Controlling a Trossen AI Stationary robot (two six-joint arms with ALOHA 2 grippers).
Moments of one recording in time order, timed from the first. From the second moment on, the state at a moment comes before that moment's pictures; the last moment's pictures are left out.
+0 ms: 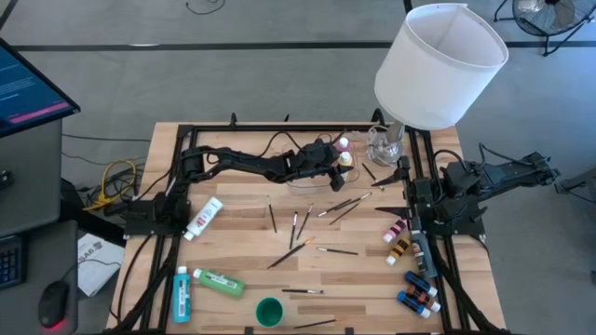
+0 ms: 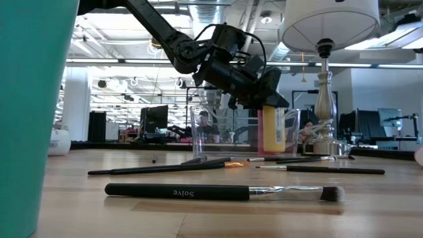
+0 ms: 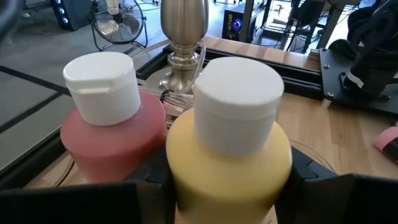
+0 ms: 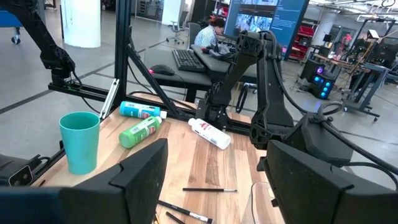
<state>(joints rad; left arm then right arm) 0.22 2.18 1.45 0.43 -0.18 -0.08 0.30 0.59 0.68 -0.18 0.22 -0.19</state>
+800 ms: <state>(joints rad) 0.21 2.18 1.45 0.39 -0.19 -0.08 0.30 0.60 0.68 -0.19 0.22 -0.19</state>
